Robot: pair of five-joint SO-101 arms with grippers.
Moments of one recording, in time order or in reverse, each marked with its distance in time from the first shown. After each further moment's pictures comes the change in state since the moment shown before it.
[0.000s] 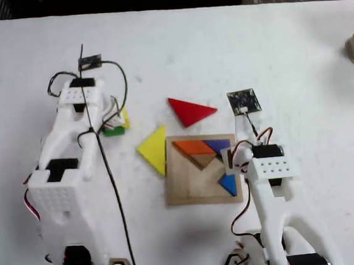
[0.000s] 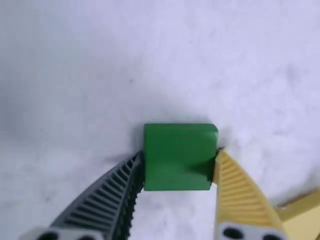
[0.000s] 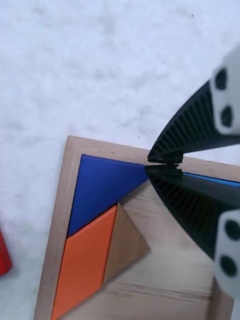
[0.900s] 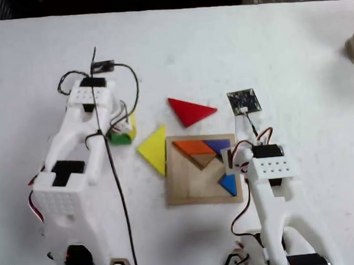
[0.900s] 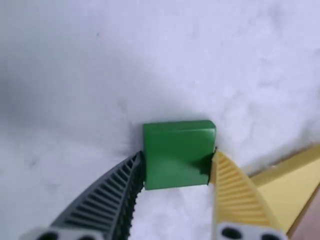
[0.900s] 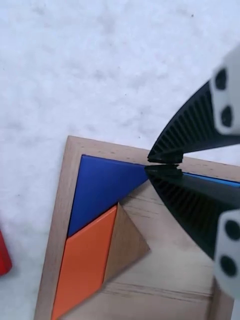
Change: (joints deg) left arm 4.2 -3.0 1.6 6.5 0.0; right arm 0.0 0.0 0.0 0.0 0.0
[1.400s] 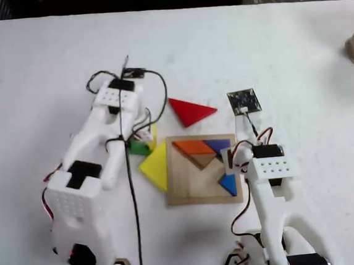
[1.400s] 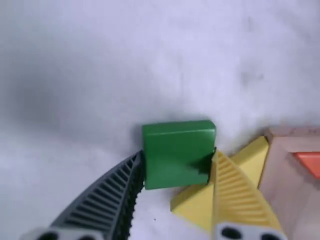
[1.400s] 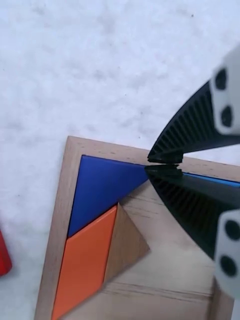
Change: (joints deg) left arm 9.2 -0.1 0.0 4.6 0.0; right arm 0.0 0.0 0.0 0.0 0.0
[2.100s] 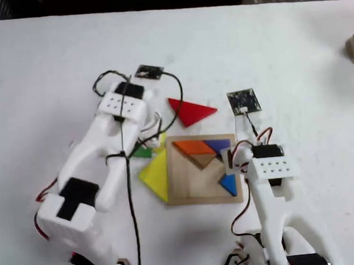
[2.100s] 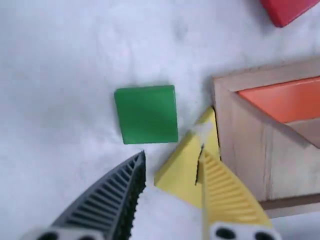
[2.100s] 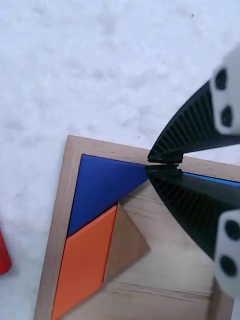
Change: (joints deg) left arm 5.0 -13.9 8.3 1.1 -4.5; right arm 0.0 0.0 0.0 0.0 0.0
